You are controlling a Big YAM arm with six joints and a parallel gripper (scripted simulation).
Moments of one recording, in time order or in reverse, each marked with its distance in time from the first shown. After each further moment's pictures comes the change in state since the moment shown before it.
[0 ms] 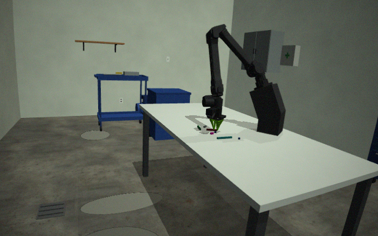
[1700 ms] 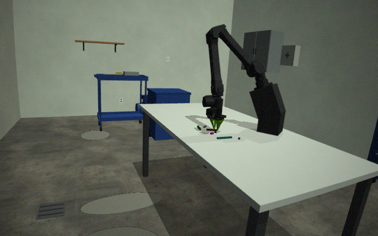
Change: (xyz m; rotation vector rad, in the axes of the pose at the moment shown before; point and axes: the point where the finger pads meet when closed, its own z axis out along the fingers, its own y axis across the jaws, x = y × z) arm 0.004 0.000 0.001 -0.001 0.001 0.000
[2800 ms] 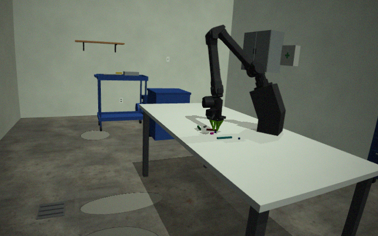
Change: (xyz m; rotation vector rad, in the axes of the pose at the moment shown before) arm -0.002 -0.002 0.006 0.003 -0.005 0.000
